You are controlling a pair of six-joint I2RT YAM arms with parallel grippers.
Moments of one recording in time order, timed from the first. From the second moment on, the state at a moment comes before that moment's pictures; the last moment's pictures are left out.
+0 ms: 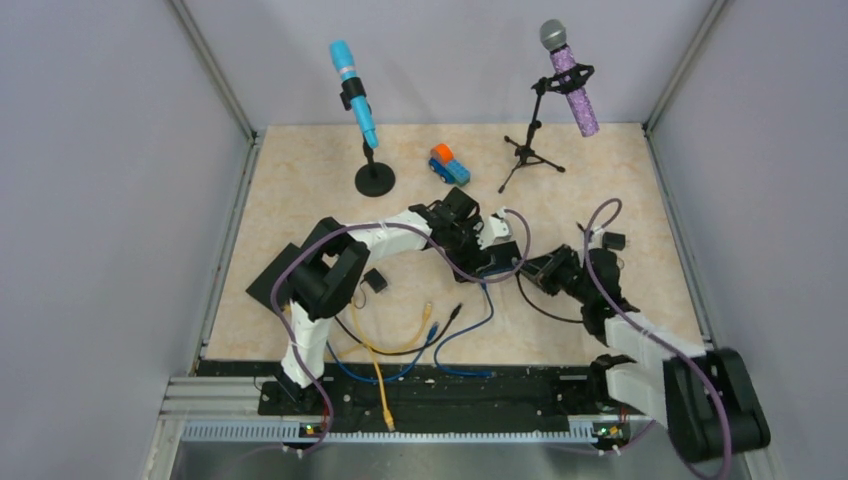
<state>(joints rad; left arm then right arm) -0.76 2.05 1.43 -0.39 0.38 0.47 0.19 1.16 0.14 0.59 -0.45 1.14</state>
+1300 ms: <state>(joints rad) -0.61 1.32 0.84 0.06 0.11 0.04 0.17 0.88 0.46 -0.14 0.36 1.06</state>
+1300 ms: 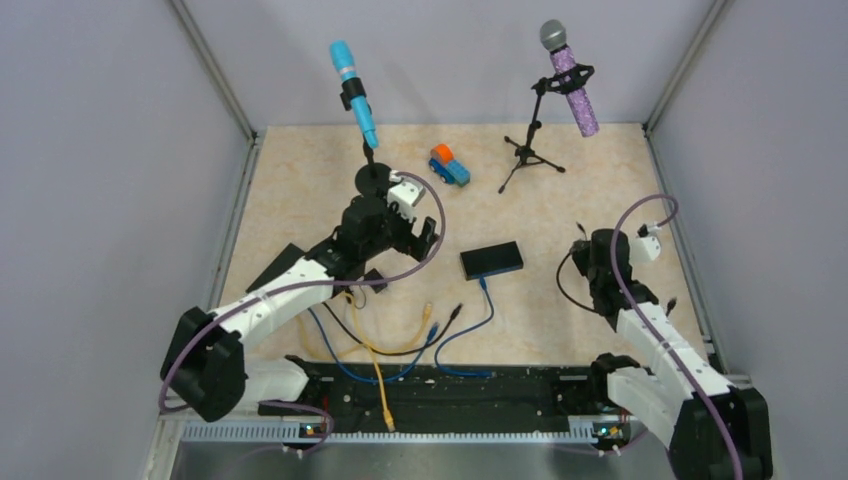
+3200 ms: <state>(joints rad) -0.58 1.28 0.83 -0.10 0.19 0.00 0.27 1.26 0.42 0.26 -0.32 0.89</state>
